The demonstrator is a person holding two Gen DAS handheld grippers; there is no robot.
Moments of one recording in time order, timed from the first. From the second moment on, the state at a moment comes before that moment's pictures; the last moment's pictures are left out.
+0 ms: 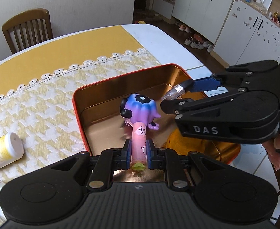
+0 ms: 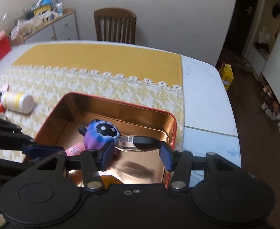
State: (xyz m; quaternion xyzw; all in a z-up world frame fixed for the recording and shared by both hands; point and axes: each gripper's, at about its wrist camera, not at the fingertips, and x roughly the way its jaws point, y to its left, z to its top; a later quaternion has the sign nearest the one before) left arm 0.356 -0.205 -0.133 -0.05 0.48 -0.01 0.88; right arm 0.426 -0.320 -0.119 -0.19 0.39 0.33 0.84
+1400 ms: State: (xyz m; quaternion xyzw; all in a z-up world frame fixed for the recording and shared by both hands) left arm 0.357 -0.212 -0.133 -0.05 0.49 0.00 0.87; right arm 0.417 -0.347 -0.100 -0.11 0.40 0.36 0.84
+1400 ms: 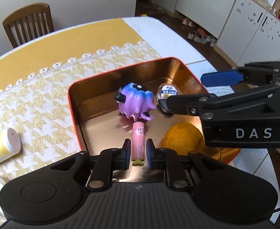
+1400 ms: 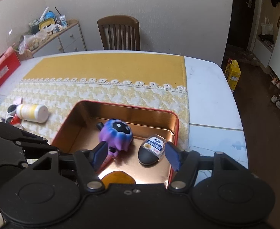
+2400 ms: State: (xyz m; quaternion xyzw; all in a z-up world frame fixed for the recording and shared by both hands) left arm 0.256 -0.139 -0.071 -0.10 0.39 0.00 0.91; right arm 0.329 -0.334 -0.051 -0.04 0.36 0.37 0.86
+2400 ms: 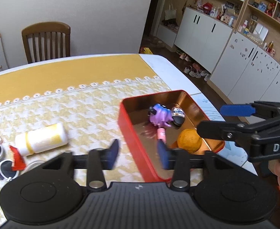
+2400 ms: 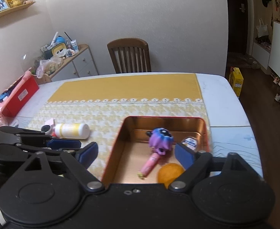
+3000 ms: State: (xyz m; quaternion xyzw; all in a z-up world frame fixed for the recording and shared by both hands) left arm 0.183 -0.032 -0.061 -0.09 0.35 0.06 0.93; right arm 0.260 -0.241 -0.054 -0.05 0.35 0.41 0.84
